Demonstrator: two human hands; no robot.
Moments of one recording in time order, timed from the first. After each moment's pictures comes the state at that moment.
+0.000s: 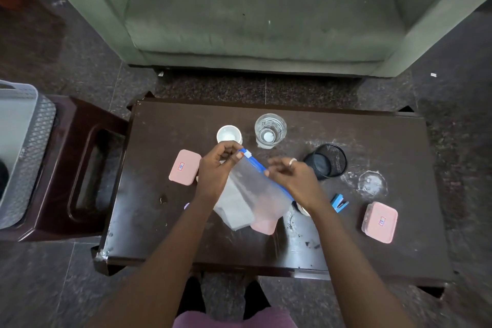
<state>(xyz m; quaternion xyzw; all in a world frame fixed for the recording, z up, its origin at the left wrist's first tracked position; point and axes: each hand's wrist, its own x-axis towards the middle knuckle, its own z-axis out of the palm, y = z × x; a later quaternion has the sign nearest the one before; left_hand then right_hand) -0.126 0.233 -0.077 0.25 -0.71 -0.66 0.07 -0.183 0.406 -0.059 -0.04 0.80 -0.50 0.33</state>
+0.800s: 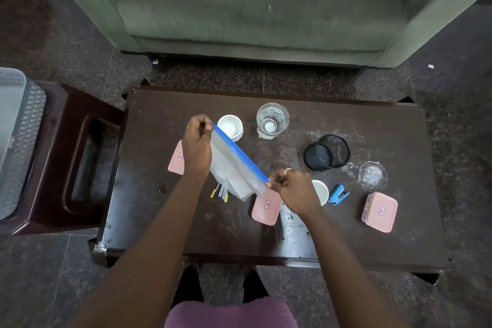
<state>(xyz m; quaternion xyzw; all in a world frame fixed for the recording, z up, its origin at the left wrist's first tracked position) -0.144 0.197 -0.097 0.35 -0.70 -0.60 0.15 -0.155 0.405 -0.088 -0.09 0.90 -0.31 0.29</state>
